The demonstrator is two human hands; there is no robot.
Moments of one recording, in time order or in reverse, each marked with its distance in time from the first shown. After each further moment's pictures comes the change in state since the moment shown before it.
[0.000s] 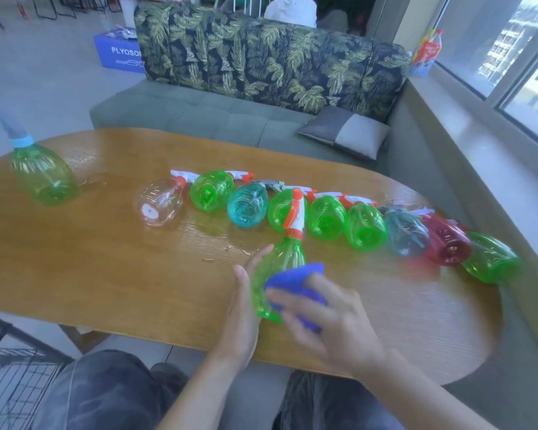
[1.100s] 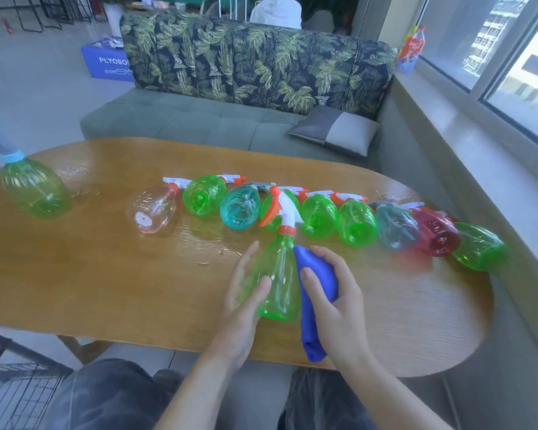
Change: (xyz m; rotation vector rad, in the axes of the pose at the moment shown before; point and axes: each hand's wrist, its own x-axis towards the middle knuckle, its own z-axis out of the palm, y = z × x) left_hand -0.006 0.014 0.001 -0.163 -0.070 0.017; right_hand 0.001 -0.023 0.003 0.515 0.300 0.911
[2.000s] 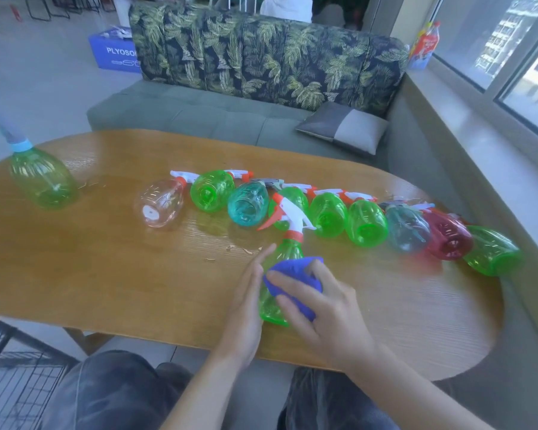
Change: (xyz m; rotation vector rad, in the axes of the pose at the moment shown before) left_hand 0.002 -0.003 -0.004 0.161 0.066 0.037; right_hand 0.013 0.012 0.006 -0.524 -0.200 -0.742
